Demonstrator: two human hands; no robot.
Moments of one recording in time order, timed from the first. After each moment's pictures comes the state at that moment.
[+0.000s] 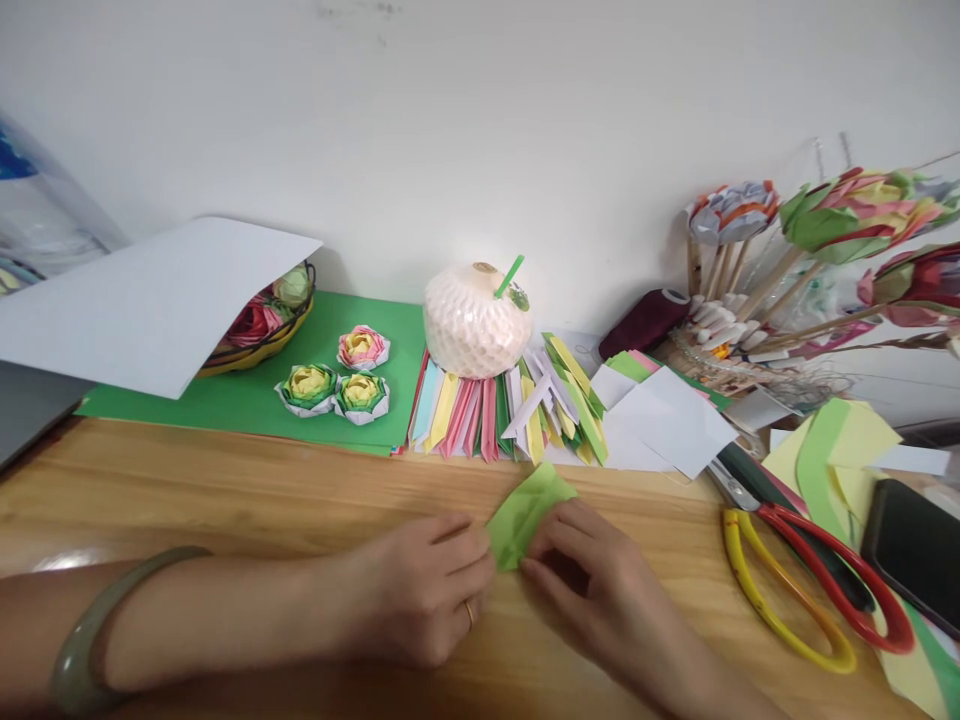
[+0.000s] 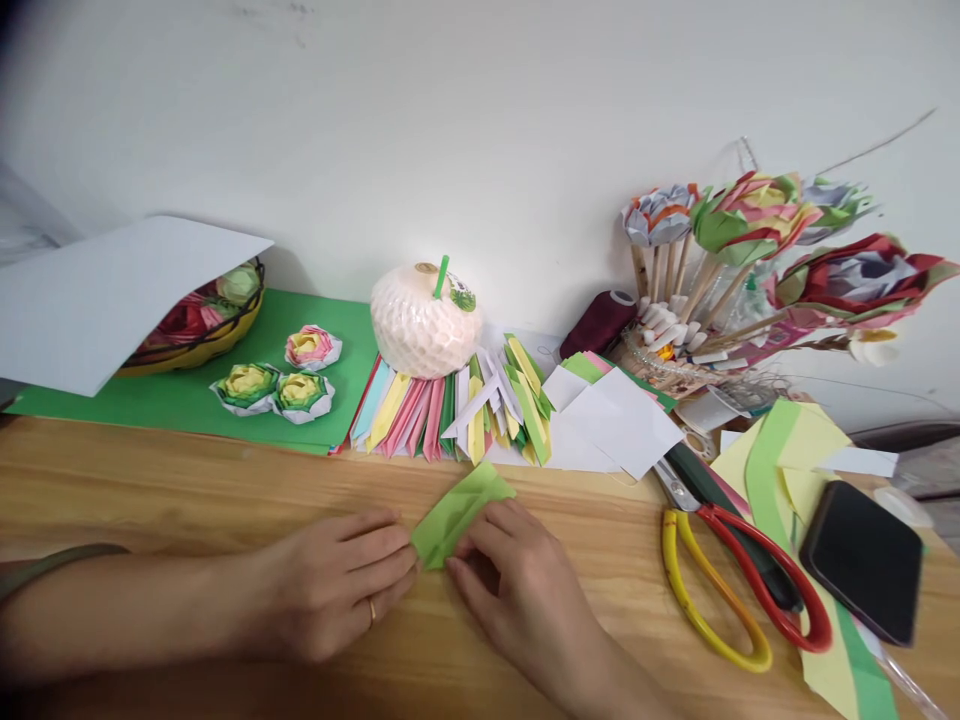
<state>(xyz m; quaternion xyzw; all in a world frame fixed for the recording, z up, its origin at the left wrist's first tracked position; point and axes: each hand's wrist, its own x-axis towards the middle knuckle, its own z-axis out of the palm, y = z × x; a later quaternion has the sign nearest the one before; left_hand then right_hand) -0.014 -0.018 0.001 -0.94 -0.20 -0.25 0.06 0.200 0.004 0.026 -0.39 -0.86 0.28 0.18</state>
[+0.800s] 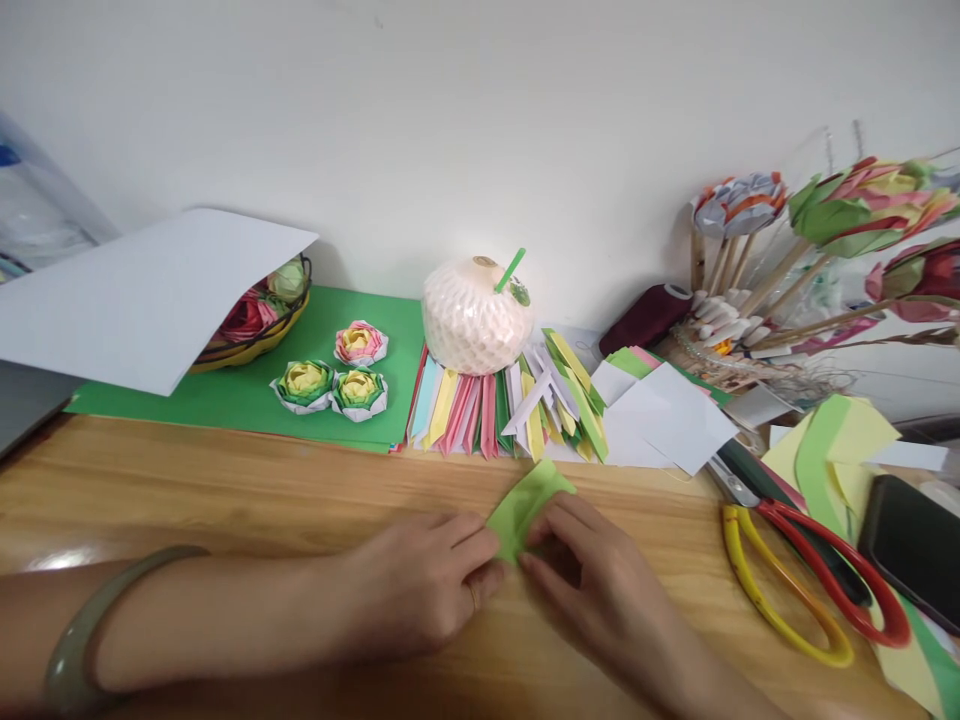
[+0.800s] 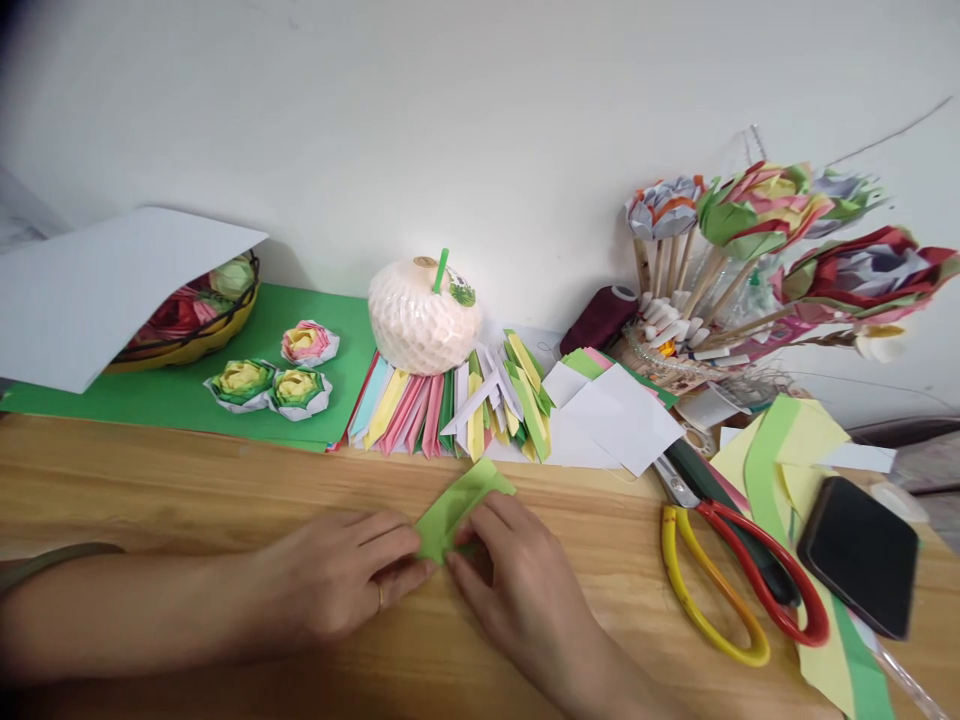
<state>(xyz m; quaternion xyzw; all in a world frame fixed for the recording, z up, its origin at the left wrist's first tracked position) -0.008 -0.024 -0.016 -0.93 -0.30 -0.22 -0.01 0.201 0.003 0.018 -0.42 -0.85 0.27 0.17</state>
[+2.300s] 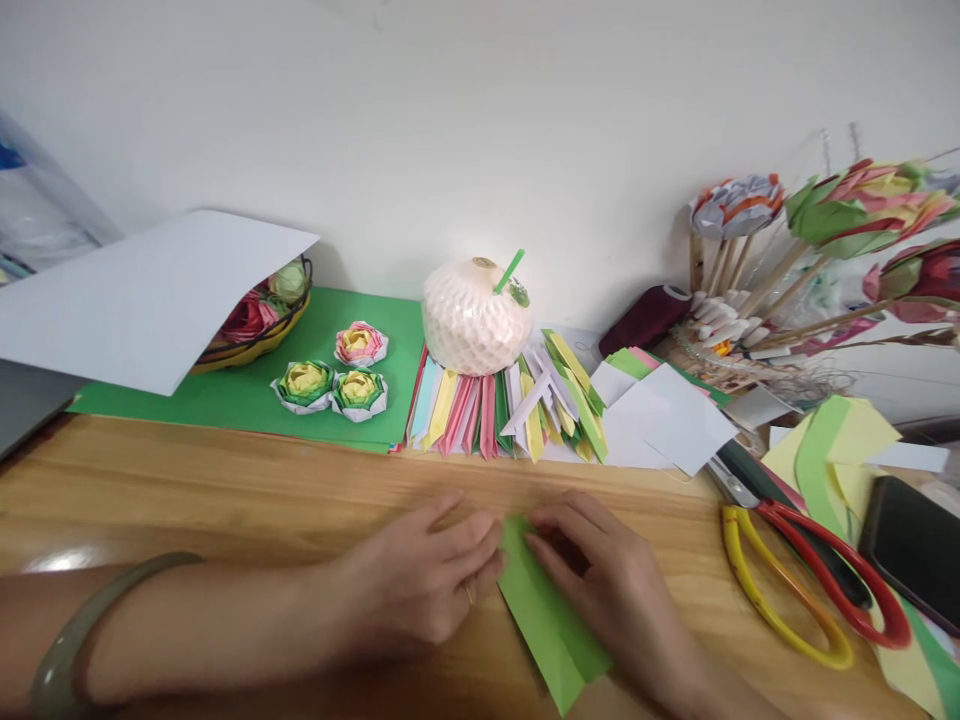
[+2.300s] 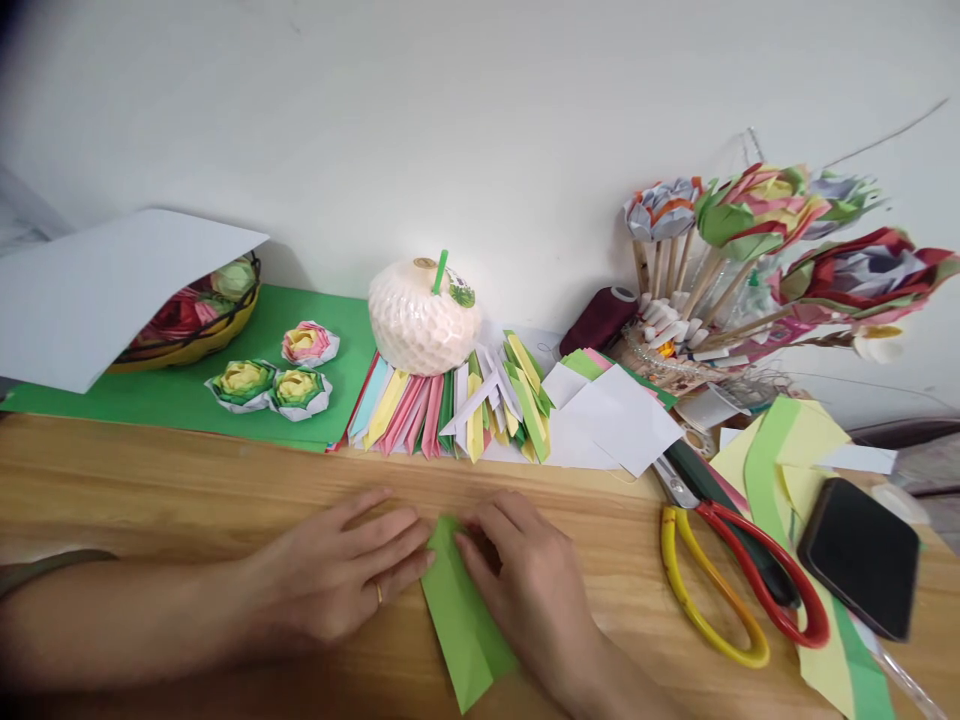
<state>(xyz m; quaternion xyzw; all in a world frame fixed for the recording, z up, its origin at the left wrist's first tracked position) -0.016 -0.023 0.001 -0.94 -0.24 -0.19 0.13 0.205 0.004 0.012 -0.42 -0.86 0.19 0.23</state>
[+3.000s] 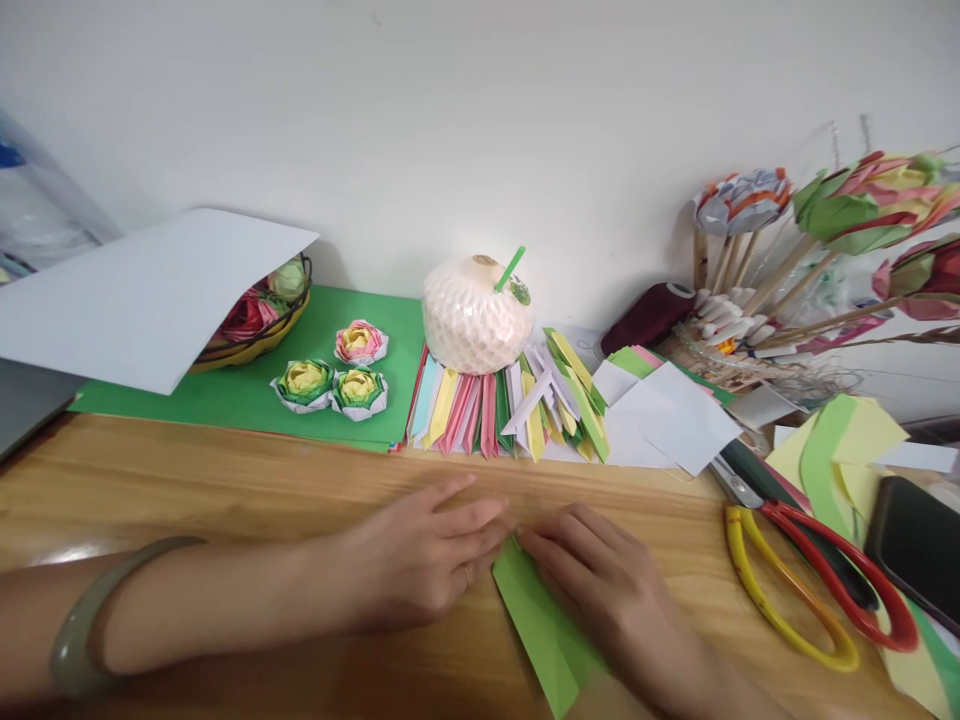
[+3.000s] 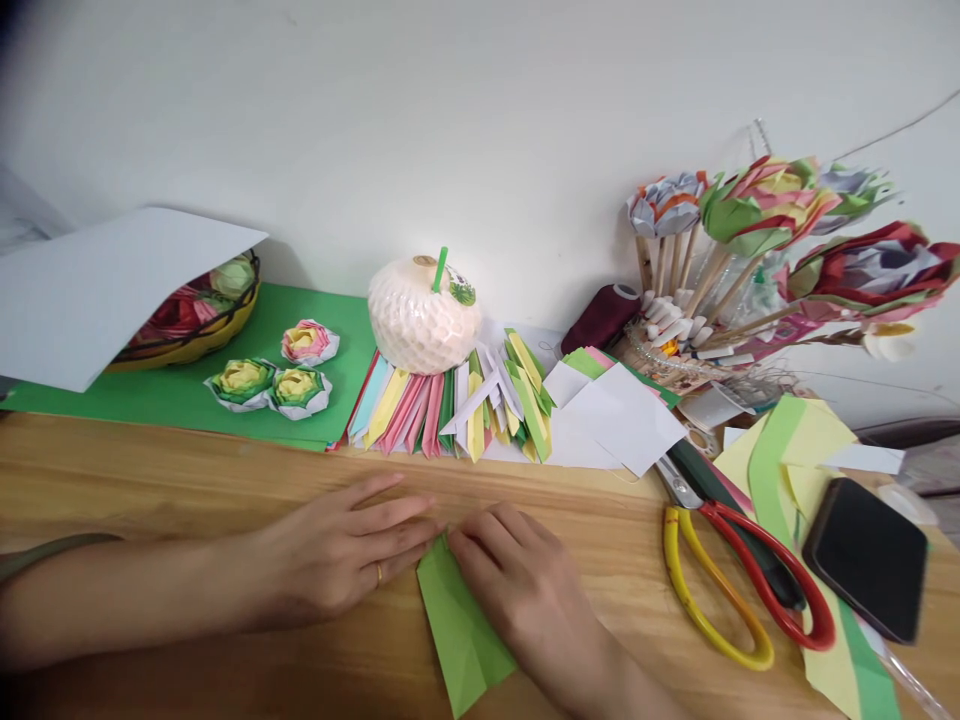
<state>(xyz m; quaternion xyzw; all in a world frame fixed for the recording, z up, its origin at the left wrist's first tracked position) -0.022 -0.007 0.004 -0.95 -0.21 -0.18 0.10 0.210 0.006 0.022 -0.26 -0.95 0.07 0.18</state>
